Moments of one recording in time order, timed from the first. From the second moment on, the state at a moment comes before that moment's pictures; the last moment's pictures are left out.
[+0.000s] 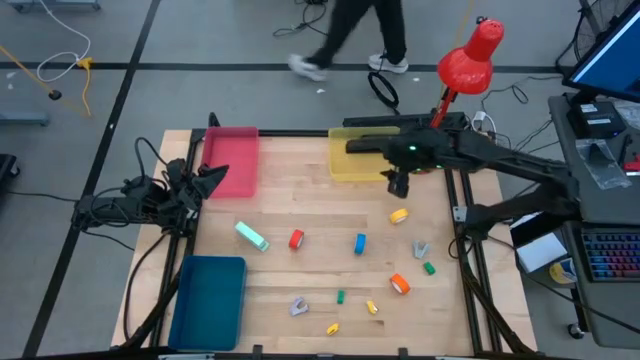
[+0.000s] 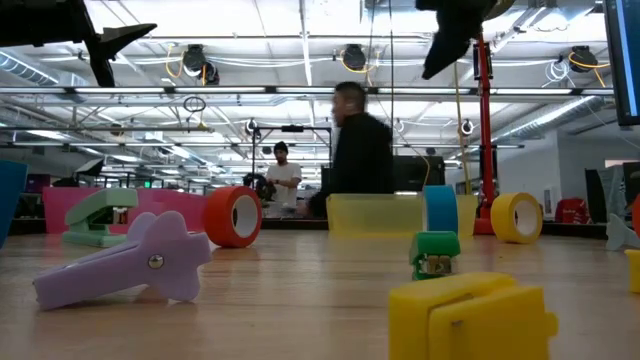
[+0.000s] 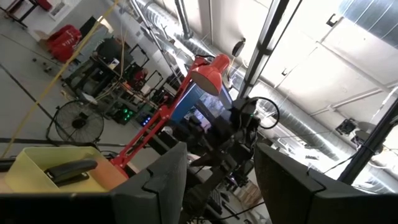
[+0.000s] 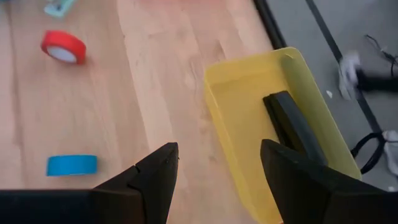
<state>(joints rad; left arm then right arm) -0.02 0.07 0.19 0.29 -0.36 -0.60 -0.28 1.22 1.31 -0.96 0.10 -0.05</state>
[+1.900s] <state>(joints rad) -0.16 1.16 1.00 -1.10 -0.08 -0.26 -0.28 0.36 0.59 -0.36 0.10 0.29</state>
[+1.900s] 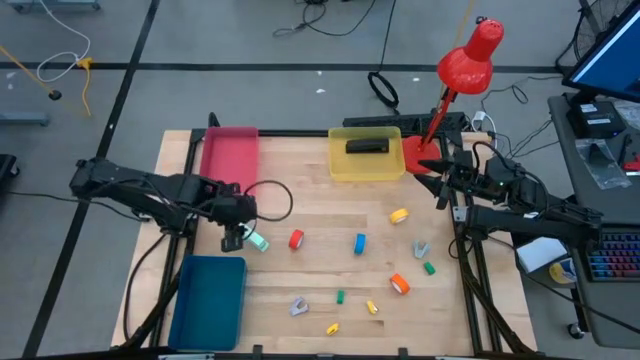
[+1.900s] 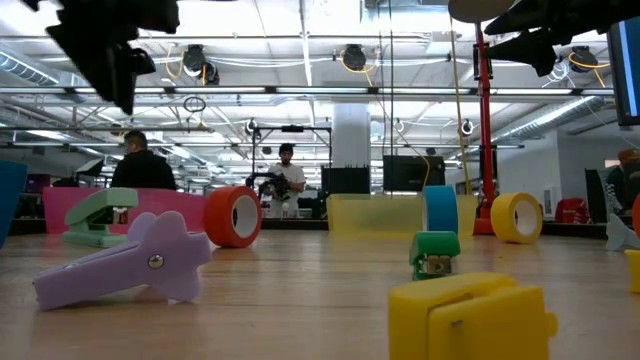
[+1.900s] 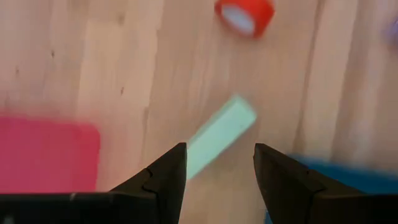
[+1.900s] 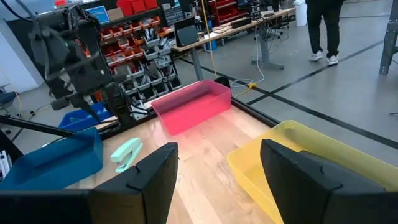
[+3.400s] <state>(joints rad) -0.18 1.39 0.82 -1.03 -0.08 0.01 -0.28 0.36 0.59 -0.36 0.10 0.28</state>
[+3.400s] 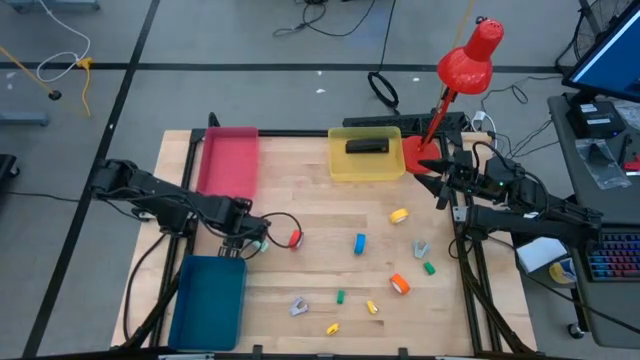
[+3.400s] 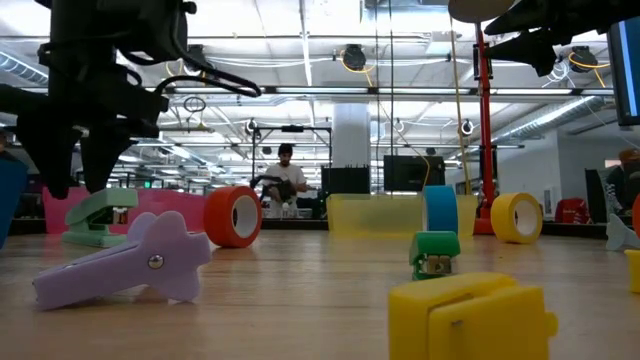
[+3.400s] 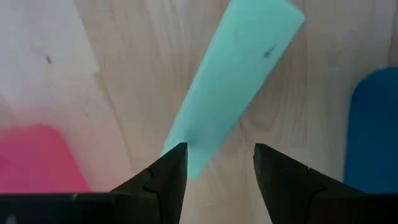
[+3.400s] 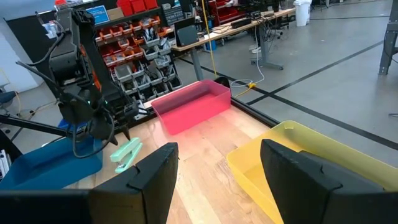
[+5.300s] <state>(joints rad) -0.07 1.39 0.82 -0.91 0.01 0.08 -0.28 0.36 0.59 -0.34 0.10 0.29</state>
